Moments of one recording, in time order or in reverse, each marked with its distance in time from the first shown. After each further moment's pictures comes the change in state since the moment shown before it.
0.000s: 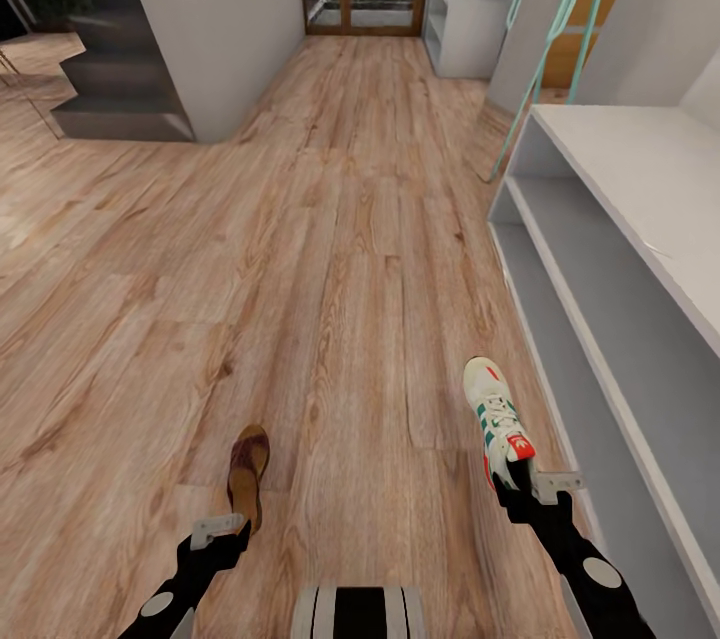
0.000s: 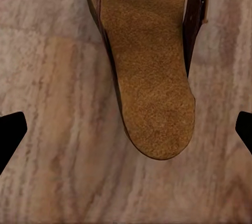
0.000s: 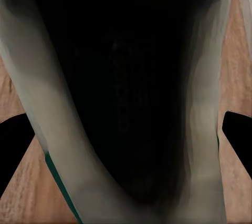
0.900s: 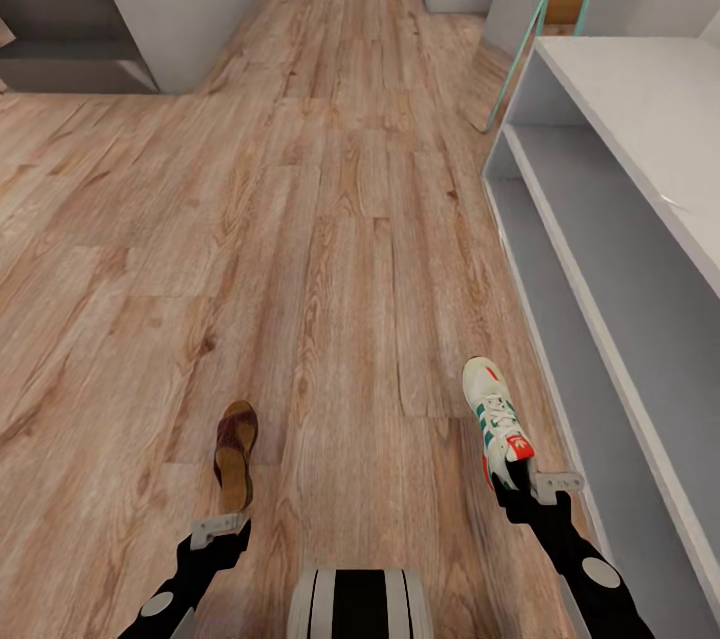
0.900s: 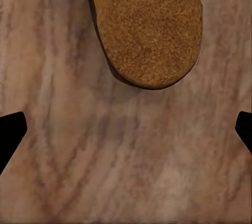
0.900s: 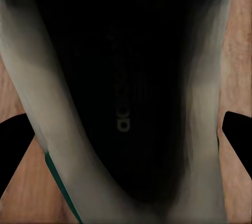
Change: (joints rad) left arm 0.000 0.000 0.000 0.000 0.000 -0.003 0.000; right arm 0.000 0.003 0.001 0.000 -0.001 0.000 0.000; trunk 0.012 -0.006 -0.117
